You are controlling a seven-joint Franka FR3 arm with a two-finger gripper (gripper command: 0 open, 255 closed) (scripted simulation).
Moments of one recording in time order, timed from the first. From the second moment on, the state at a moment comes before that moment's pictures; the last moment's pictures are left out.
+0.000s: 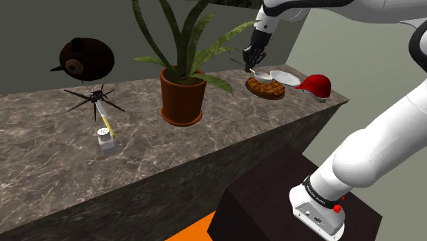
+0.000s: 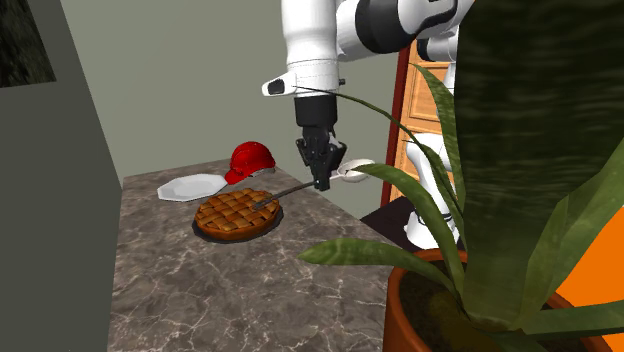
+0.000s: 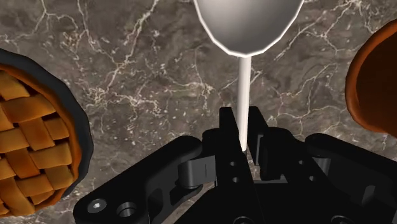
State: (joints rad) arm 0.03 -0.11 -0.13 -1.93 0.10 1.80 0.01
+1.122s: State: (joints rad) arm -0.10 -0.08 -0.30 -1.82 0.08 1.69 -0.27
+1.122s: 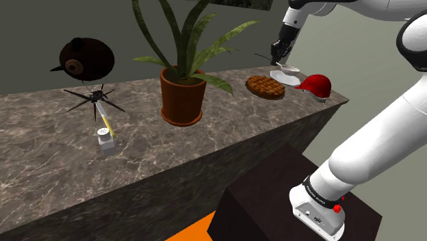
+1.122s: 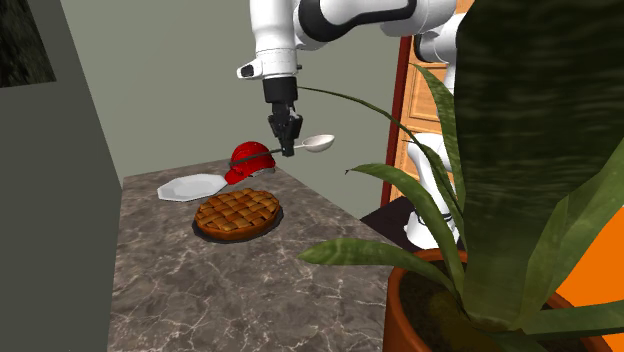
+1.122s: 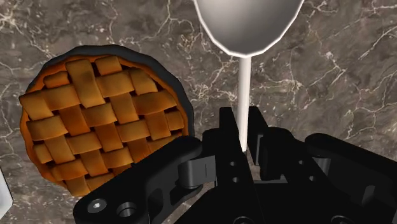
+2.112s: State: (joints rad) arm -0.31 0.19 -0.48 -1.50 0.16 1.58 -0.66
